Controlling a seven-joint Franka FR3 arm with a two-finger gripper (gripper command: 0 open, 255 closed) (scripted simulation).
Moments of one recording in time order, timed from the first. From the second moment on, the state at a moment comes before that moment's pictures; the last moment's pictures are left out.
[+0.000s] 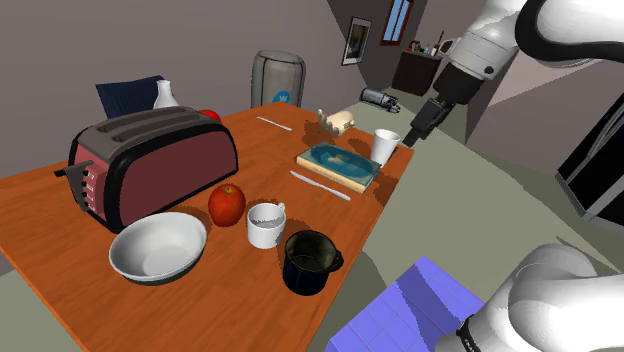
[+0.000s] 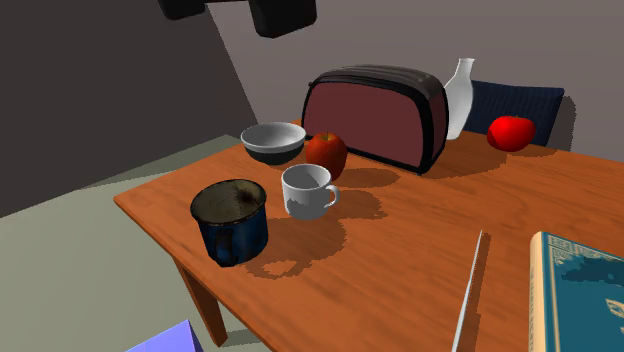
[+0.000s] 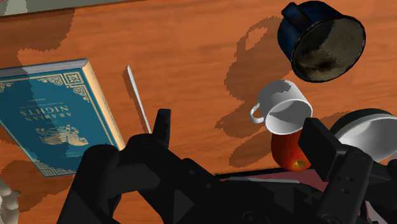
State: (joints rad) arm 0.02 -0.81 0.01 -2.30 0.09 1.70 -0.12
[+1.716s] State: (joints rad) arm 0.09 -0.11 0.39 -2.15 -0.01 2.15 0.21
